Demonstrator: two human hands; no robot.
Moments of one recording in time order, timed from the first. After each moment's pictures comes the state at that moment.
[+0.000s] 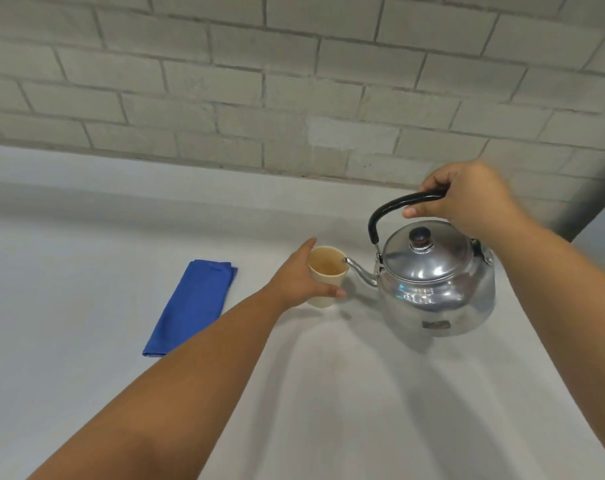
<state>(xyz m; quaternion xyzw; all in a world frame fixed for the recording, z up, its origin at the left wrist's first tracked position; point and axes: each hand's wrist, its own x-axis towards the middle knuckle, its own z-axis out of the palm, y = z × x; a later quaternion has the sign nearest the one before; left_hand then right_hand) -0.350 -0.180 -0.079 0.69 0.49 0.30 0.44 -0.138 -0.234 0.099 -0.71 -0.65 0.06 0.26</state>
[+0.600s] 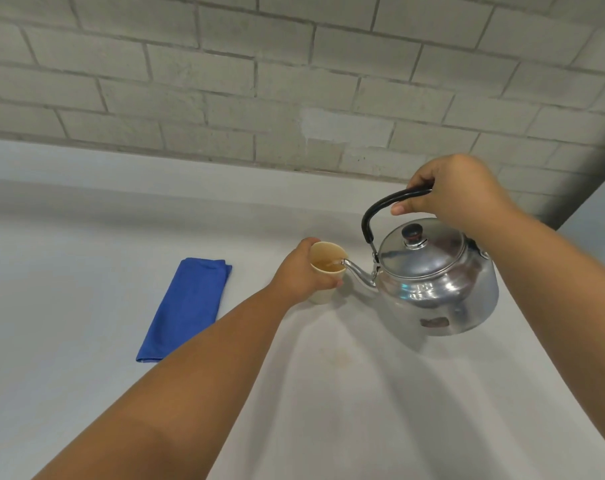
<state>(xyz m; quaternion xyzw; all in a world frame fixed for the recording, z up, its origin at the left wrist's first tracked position) -0.343 -0.170 -0.088 0.66 0.47 0.34 0.48 -0.167 -0.229 0.104 -0.74 -0.66 0.00 0.15</state>
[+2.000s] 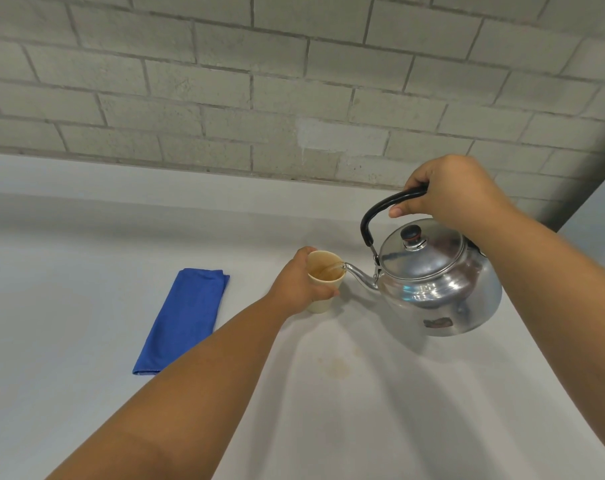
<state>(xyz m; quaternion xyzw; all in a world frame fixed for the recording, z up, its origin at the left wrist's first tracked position) -0.343 -0.168 -0.092 0.67 0.47 0.33 0.48 -0.171 -0.223 0.122 -0.77 -0.63 0.01 0.06</state>
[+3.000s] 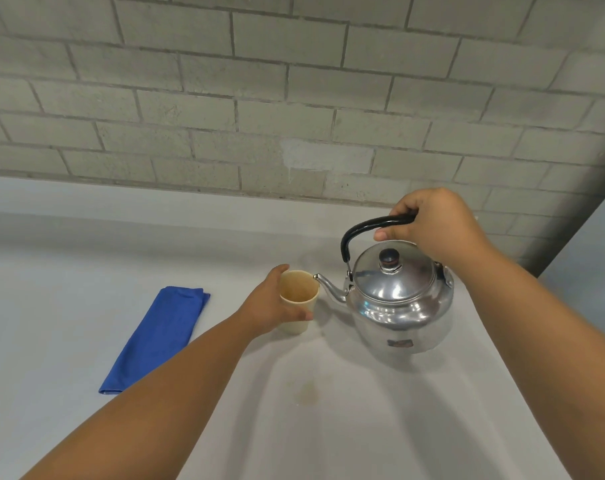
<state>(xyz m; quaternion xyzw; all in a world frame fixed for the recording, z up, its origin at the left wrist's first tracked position) -0.340 -0.169 -0.087 0.67 0.53 0.29 0.44 -0.107 -0.218 0.088 -0.69 -0.66 0.08 0.29</state>
